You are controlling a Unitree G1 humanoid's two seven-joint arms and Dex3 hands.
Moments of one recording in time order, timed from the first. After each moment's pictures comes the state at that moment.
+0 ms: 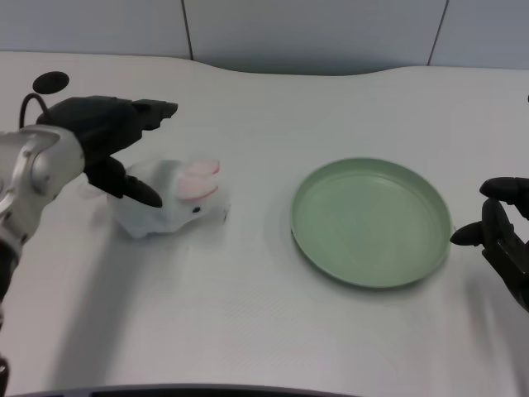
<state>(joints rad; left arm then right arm) -0.90 0.44 -0.38 0.89 0.71 -0.26 -0.33 -0.15 -0.04 -0.25 0.20 0.37 0.09 0.20</state>
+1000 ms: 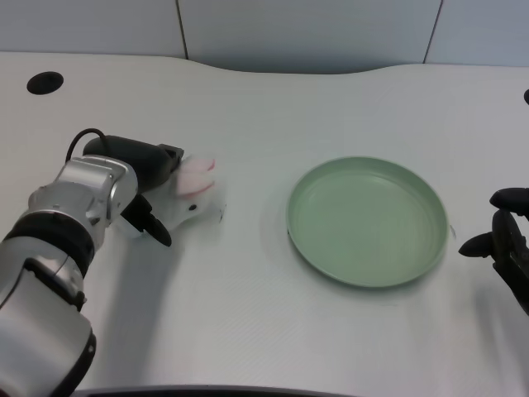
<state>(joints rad) -1.04 0.24 -0.69 1.34 0.85 -0.15 -0.06 -0.07 -0.05 -0.26 0.08 0.39 0.14 0.21</state>
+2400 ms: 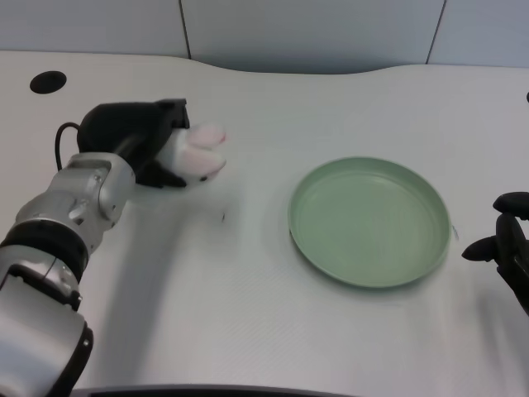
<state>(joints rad) -1.04 0.24 -0.49 1.34 0.66 -0.30 0.30 -0.05 -0.04 -0.27 0.04 0.40 0.18 0.21</state>
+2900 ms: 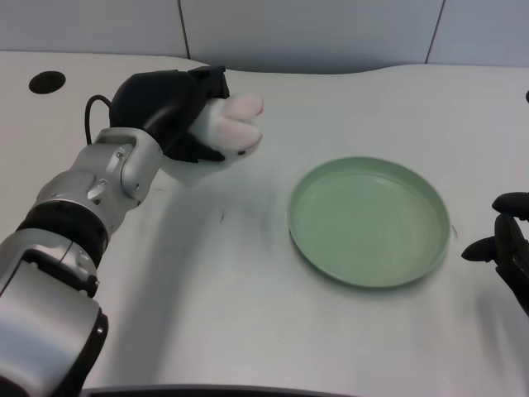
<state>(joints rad) -1.07 0.20 -0.48 1.31 0.65 -0.37 0.30 -0.05 -0.04 -0.27 0.05 0.39 0.18 0.20</state>
